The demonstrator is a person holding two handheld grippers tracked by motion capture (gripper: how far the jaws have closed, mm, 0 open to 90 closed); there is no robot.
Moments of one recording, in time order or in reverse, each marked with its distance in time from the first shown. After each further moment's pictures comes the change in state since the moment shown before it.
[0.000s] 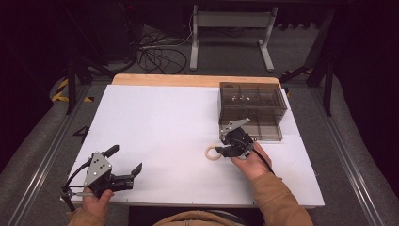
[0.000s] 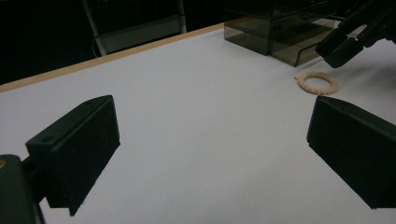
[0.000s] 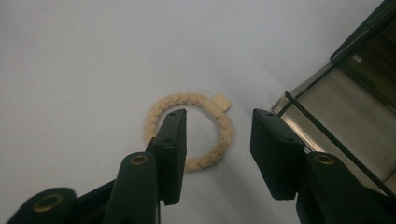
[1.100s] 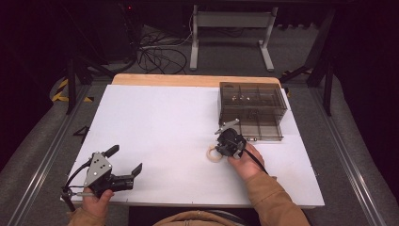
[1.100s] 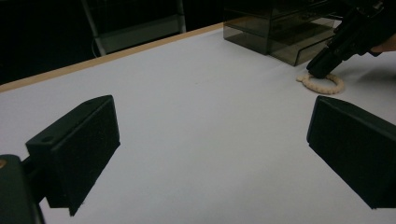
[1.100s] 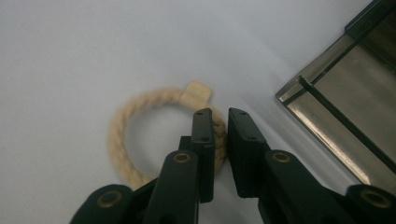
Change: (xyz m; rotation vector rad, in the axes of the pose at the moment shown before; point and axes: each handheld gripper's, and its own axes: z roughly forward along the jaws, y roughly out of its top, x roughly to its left) left arm 0.000 0.000 0.000 0.000 -0.004 0.003; right arm 0.004 0.004 0.026 0.116 -0.073 0.028
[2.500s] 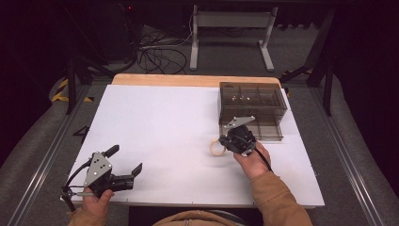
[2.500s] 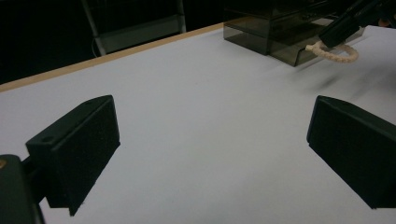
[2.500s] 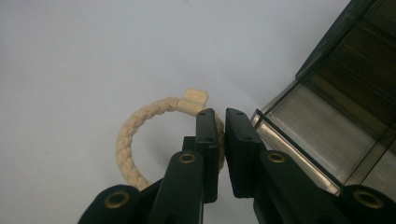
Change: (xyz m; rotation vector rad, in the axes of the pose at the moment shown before) left arm 0.000 0.000 0.000 0.001 0.003 0.000; right arm -0.007 -0.003 -0.041 -0.190 0.012 0.028
